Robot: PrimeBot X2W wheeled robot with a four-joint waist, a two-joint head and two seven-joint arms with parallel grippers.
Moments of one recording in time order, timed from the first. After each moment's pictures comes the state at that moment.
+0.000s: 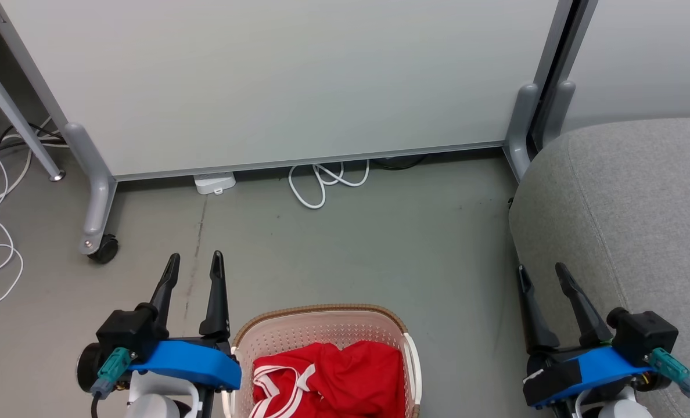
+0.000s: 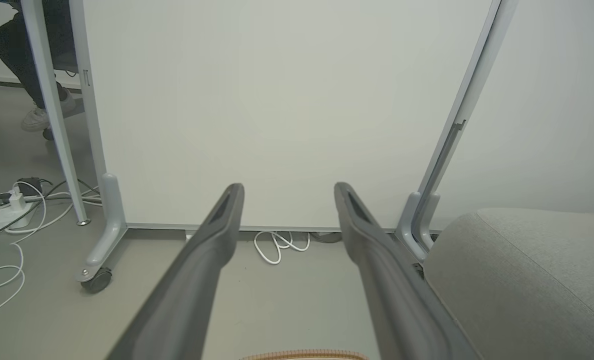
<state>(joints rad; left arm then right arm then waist) -0.13 0.06 -0.10 0.28 -0.28 -0.11 -0.21 -0.09 -0.05 0.04 0.23 0.28 0.13 -0.21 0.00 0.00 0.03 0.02</state>
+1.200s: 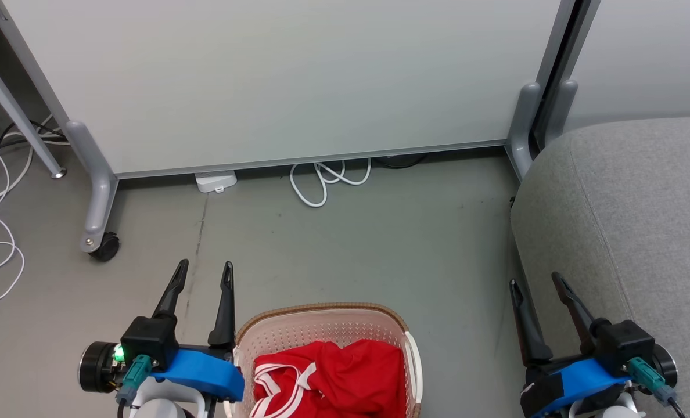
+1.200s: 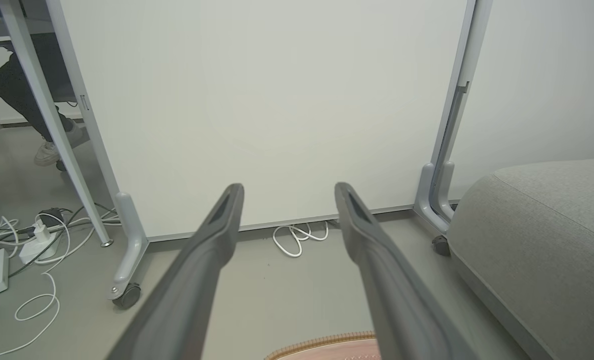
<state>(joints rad) -0.13 0.05 -0.09 0.34 -0.10 -0.12 -0.26 -0.09 -0.05 0.03 0.29 0.08 0.13 -0.26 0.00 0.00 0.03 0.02</state>
